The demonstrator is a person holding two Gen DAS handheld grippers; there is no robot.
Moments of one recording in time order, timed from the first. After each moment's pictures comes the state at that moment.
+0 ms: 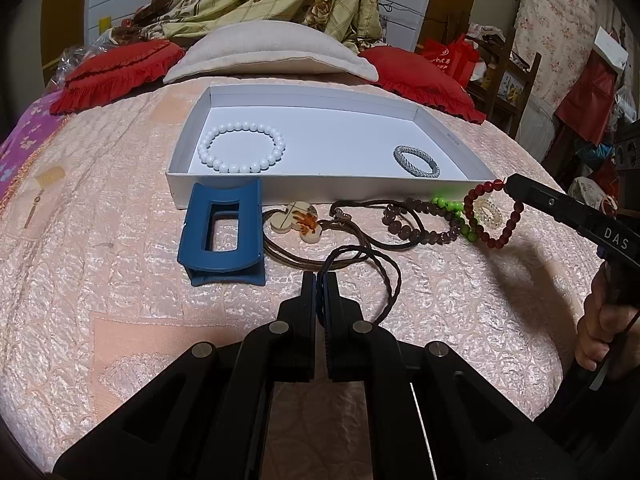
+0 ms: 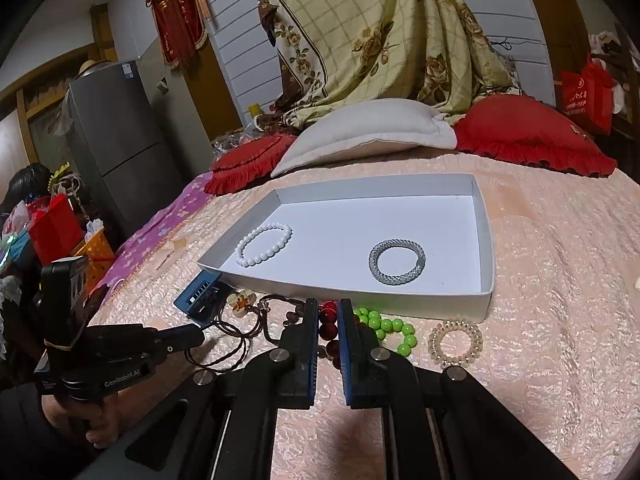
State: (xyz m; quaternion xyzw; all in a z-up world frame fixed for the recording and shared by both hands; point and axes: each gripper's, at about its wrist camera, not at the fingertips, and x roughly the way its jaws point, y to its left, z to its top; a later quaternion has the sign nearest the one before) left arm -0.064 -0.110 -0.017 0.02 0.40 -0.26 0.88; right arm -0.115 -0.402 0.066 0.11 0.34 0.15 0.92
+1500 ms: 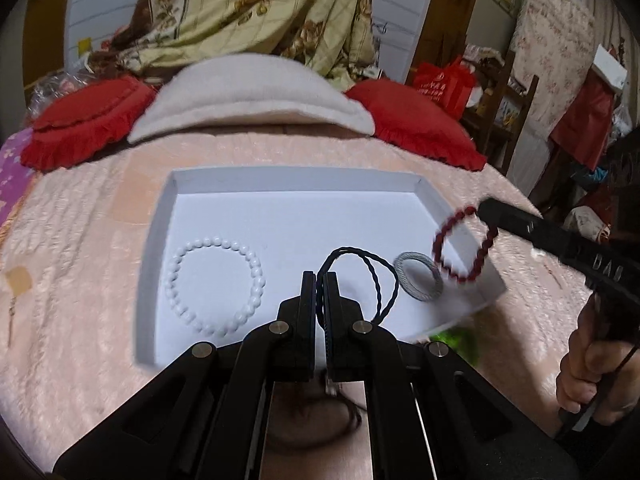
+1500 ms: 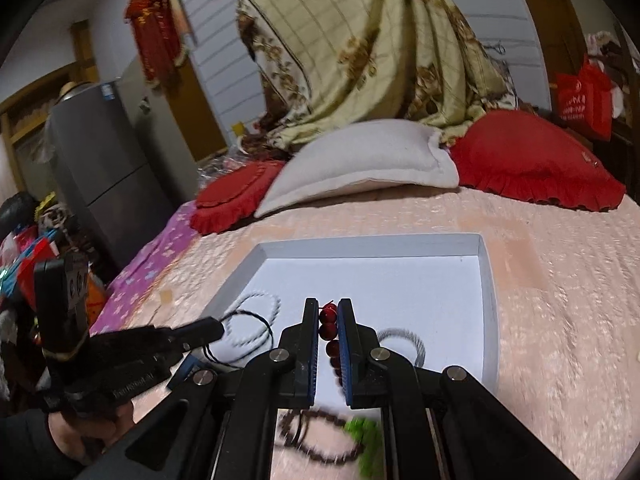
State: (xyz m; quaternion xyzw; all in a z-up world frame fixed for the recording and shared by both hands) left arm 0.042 -0.158 0.026 0.01 0.39 -0.28 0.88; right arm -0.018 -0.411 0.107 0.13 0.34 0.13 0.92
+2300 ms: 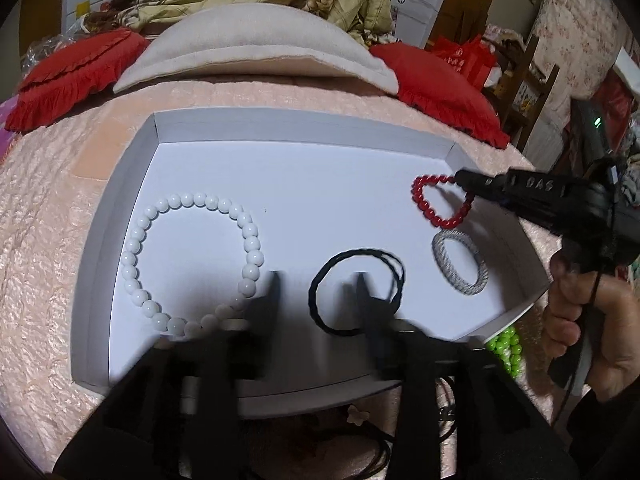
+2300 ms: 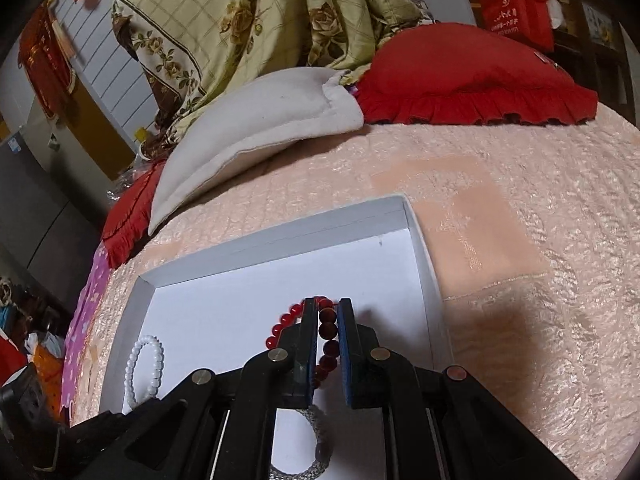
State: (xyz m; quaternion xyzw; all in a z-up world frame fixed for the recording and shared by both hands) left arm 0.066 -0.166 -0.019 -0.01 0.43 -0.27 0.86; right arm 0.078 -0.473 0.029 0.22 0.42 0.01 0.88
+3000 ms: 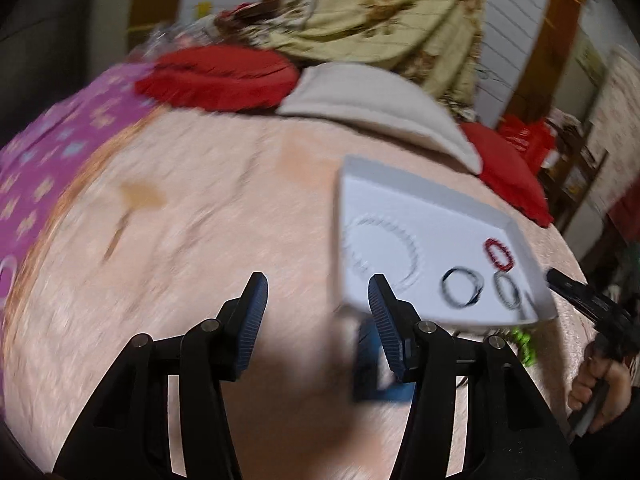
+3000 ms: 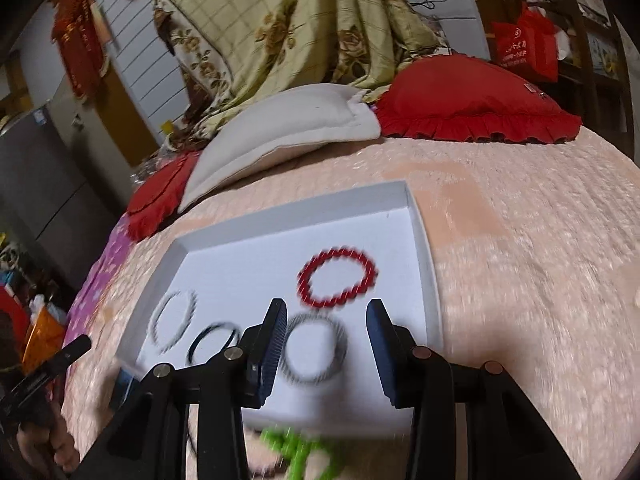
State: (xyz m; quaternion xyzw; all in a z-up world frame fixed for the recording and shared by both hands) left arm 0.018 -0.013 0.017 -0.09 0.40 -0.13 0.90; right arm -0.011 -0.449 0.061 0.17 0.39 0.03 0.90
